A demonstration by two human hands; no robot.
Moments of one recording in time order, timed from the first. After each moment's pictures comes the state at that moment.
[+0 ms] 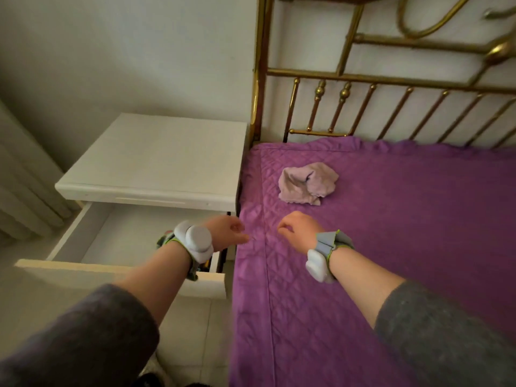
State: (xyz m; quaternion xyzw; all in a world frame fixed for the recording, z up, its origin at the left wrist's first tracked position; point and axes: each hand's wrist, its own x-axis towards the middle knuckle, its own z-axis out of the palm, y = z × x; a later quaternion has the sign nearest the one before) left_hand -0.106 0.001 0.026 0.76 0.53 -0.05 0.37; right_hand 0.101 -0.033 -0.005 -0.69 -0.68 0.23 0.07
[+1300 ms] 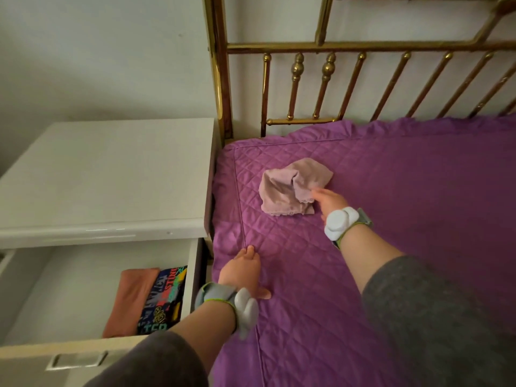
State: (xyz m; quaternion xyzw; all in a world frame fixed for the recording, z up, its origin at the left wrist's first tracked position) left_hand 0.000 0.051 -0.125 0.85 0.46 -0.16 0.21; right_hand 0.228 0.088 -0.085 -0.75 -0.23 0.41 0.47
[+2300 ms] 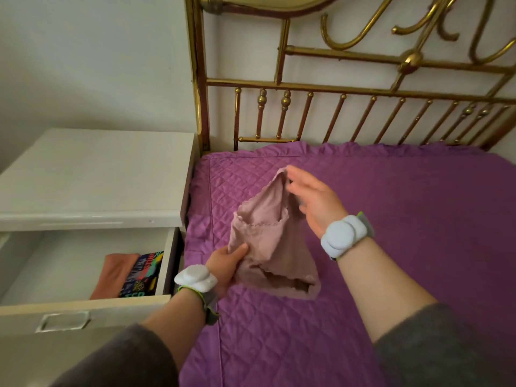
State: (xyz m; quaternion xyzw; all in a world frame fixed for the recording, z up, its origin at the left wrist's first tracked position) left_hand 0.016 -0.049 -0.048 0.36 0.52 0.27 0.73; right_hand 0.199 -0.067 0.082 -0.58 -0.36 0.46 0.57
